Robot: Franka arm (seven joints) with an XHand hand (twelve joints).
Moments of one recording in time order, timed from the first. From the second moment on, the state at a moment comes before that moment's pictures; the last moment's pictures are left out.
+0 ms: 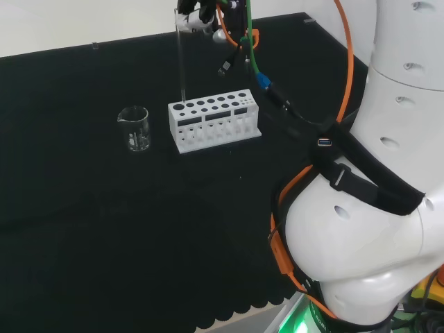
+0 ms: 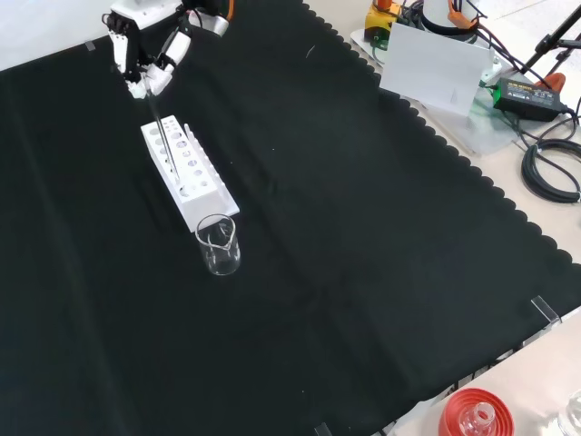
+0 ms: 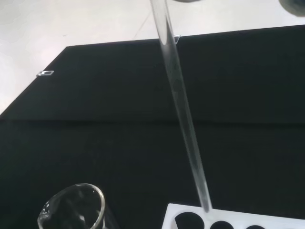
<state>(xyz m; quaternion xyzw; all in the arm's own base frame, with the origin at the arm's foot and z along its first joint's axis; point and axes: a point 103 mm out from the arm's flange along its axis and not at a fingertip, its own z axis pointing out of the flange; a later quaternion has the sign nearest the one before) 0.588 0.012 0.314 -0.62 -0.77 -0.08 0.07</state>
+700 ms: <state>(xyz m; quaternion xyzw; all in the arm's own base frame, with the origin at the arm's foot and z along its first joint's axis) 0.587 0.020 0.312 -0.63 -0.77 -0.06 0.06</state>
